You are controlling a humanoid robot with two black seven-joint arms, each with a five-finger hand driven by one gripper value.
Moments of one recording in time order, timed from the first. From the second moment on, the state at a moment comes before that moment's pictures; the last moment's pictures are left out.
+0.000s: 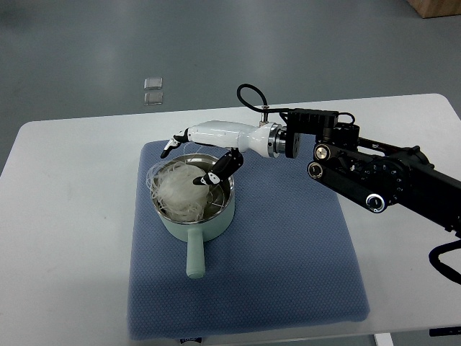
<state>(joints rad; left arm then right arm) -0.02 0.00 -0.02 -0.11 0.02 0.02 0.07 0.94 -0.13 0.53 1.01 -1.64 0.26 0.38</state>
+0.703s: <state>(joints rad) -0.02 0.00 -0.02 -0.11 0.02 0.02 0.07 0.92 -0.14 0.69 1.01 -1.52 0.26 0.39</state>
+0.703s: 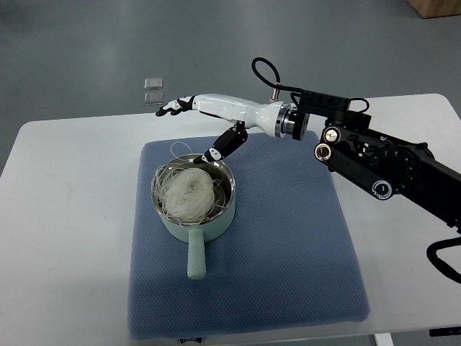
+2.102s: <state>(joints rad) -0.02 0.00 -0.02 -0.11 0.02 0.02 0.07 0.72 -0.08 0.82 0.59 -0.32 0.07 0.43</state>
